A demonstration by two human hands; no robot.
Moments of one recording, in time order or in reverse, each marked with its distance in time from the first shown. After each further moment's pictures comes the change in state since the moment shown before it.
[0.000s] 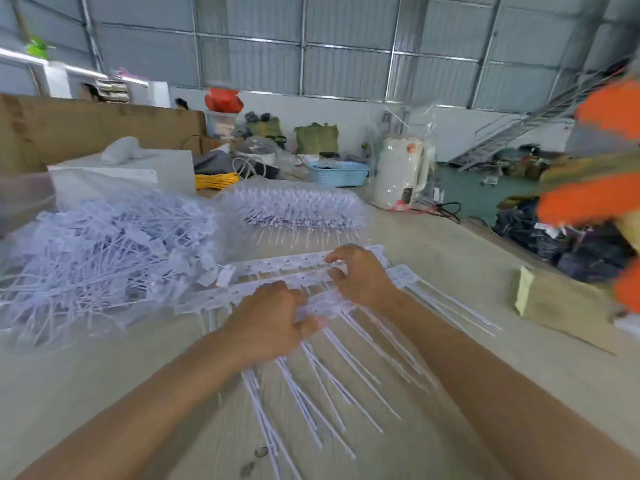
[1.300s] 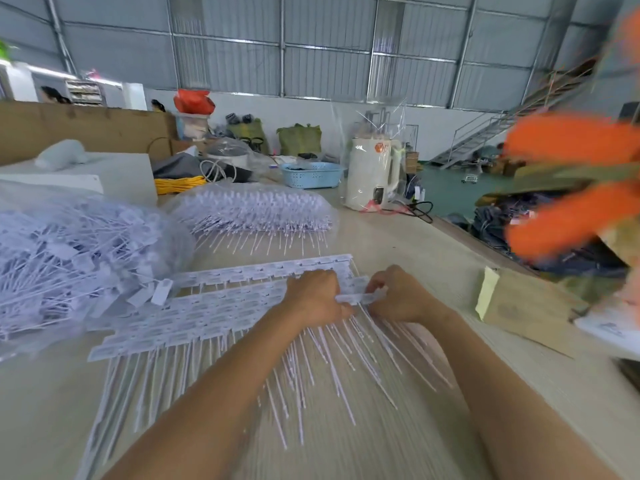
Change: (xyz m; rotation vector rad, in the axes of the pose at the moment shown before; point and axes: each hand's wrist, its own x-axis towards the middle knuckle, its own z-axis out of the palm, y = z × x) left_hand 0.127 0.089 0.050 -0.015 0.012 0.049; right_hand -0.036 0.113 -0.063 -0.128 -0.150 0.253
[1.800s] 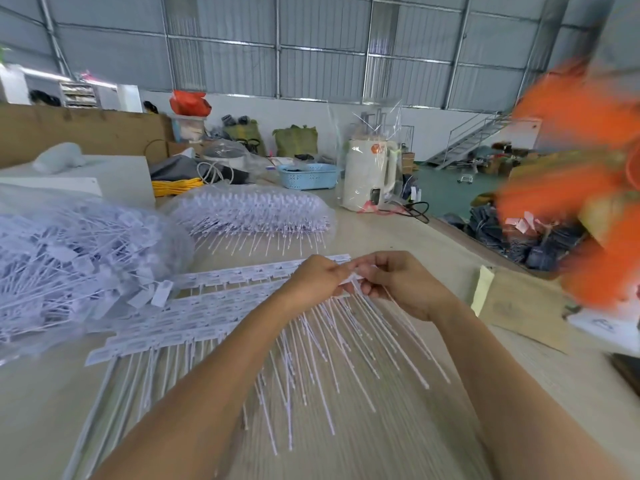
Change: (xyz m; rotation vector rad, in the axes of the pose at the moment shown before) left_hand -0.011 0.009 -0.024 -0.747 0.017 -0.044; right_hand -0.016 -0.018 -0.016 0.956 -0.068 -0.088
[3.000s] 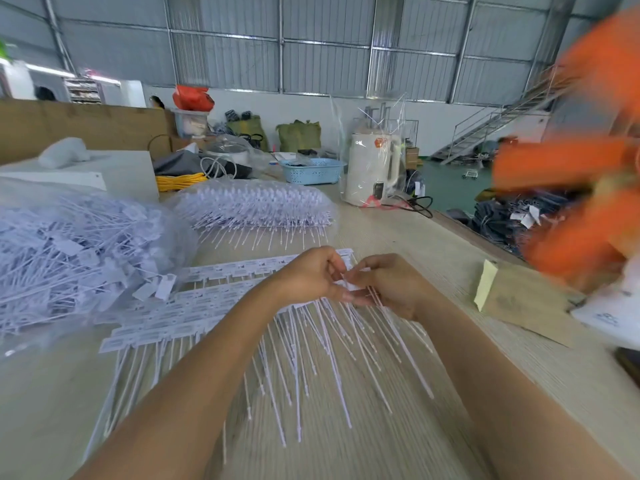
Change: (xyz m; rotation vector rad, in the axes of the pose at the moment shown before) left_hand -0.002 -0.010 -0.015 0.017 -0.179 0.082; right_hand -0.006 -0.011 0.023 0.061 0.067 0.181
